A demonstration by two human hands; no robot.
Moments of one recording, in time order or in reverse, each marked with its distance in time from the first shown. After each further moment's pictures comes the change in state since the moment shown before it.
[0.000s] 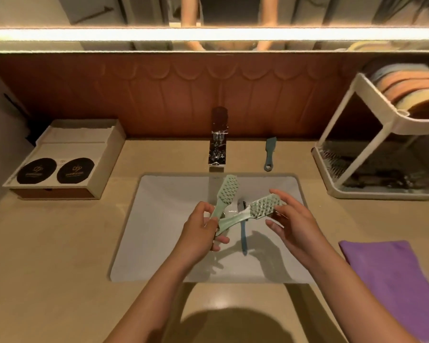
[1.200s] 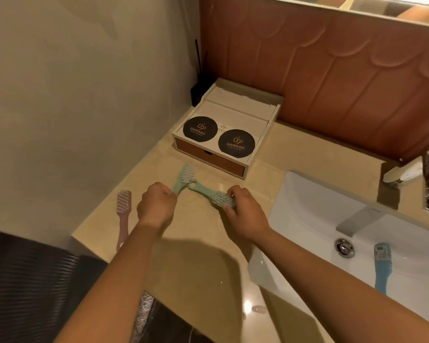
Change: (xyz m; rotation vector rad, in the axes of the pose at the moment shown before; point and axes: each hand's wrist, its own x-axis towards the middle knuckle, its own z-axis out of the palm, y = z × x) left_hand 0.001 -0.166 -0.357 0.318 0.788 -0.439; right_hand 0.060 0.187 0.358 -1.390 -0.588 -0.534
